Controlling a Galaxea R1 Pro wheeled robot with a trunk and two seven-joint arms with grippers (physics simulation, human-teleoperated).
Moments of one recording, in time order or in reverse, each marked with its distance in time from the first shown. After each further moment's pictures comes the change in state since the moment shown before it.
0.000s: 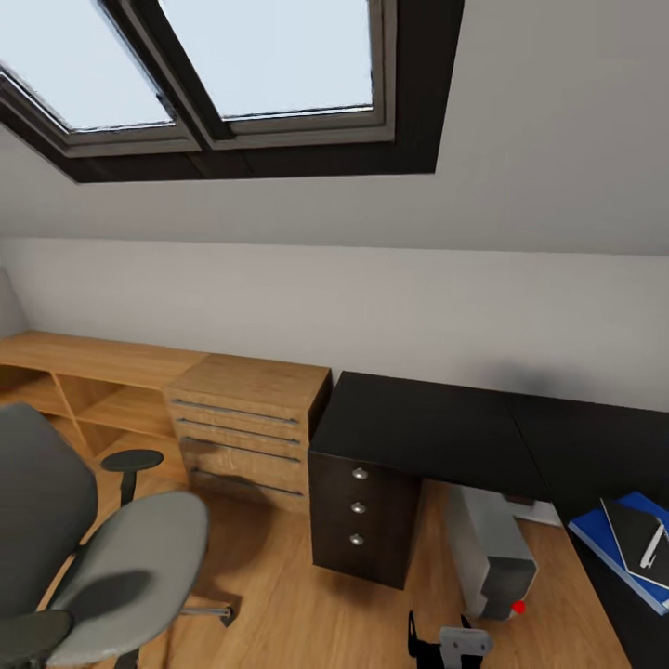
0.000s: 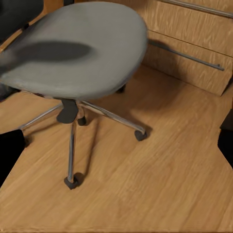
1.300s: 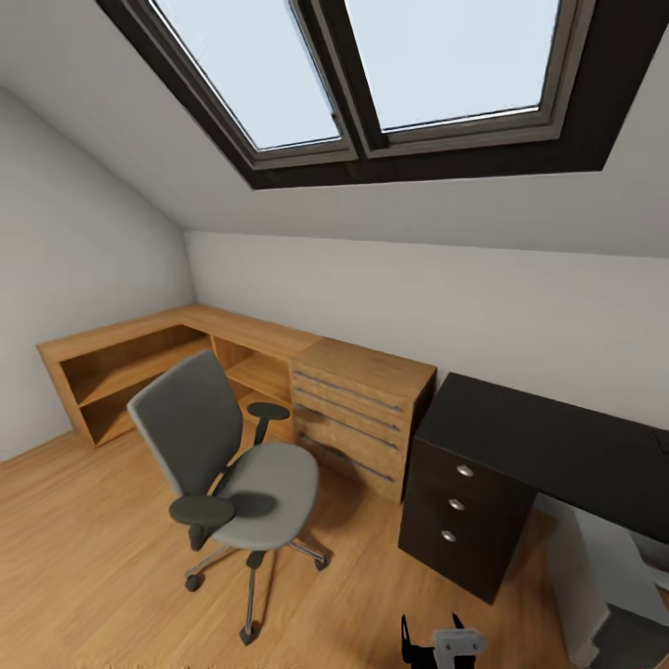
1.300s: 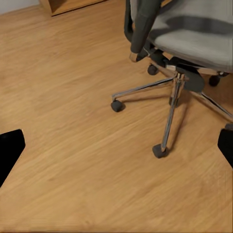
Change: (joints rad) left arm 0.000 0.000 0.003 0.003 0.002 0.000 0.006; right arm 0.002 0.007 -0.002 0.011 0.075 0.000 -0.001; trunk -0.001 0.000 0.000
